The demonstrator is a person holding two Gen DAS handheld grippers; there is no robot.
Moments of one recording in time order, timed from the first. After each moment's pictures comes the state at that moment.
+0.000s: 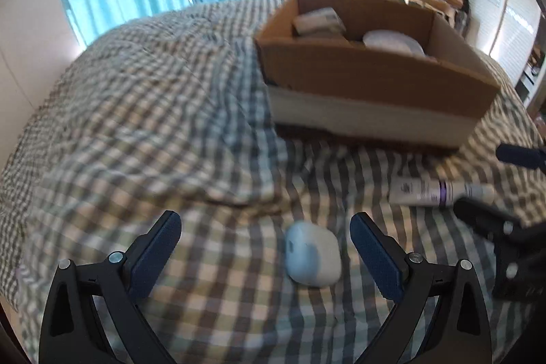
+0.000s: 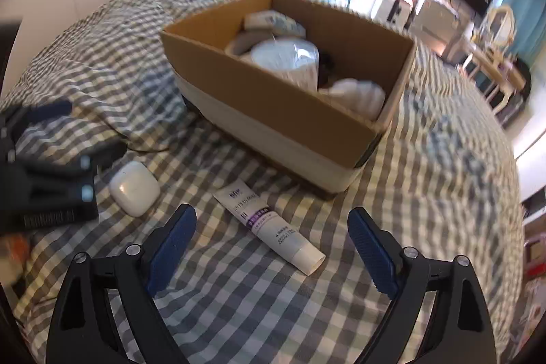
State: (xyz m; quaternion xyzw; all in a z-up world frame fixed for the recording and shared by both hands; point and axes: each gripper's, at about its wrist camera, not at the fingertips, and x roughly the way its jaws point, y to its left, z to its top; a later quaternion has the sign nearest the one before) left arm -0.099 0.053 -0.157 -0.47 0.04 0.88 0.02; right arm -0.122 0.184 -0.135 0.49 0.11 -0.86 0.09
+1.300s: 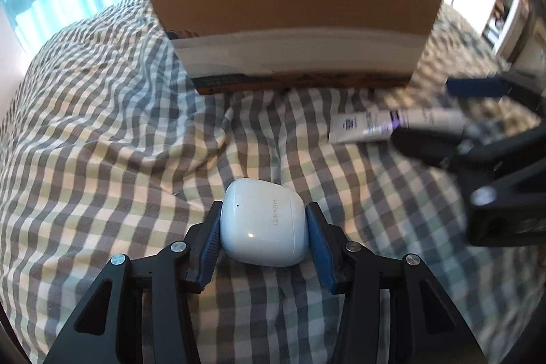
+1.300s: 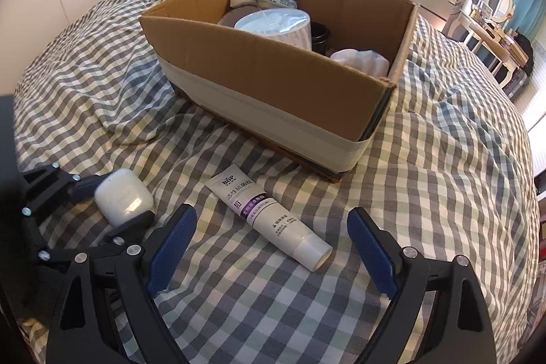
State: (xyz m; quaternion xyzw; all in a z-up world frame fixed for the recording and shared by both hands) left arm -0.056 0.102 -0.168 -0.50 0.07 0.85 0.11; right arm -0.125 0.190 -0.150 0.51 0.09 -0.85 0.09
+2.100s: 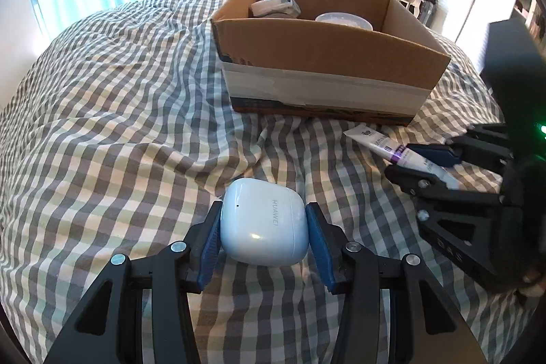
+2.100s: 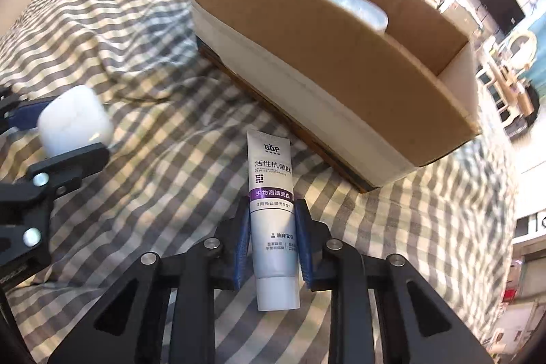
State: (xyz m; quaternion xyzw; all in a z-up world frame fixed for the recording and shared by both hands) left arm -0.058 0.055 -0.140 -0.49 0.02 0.87 0.10; right arm -0.113 0.143 -0.164 0.52 0.21 -0.82 0.09
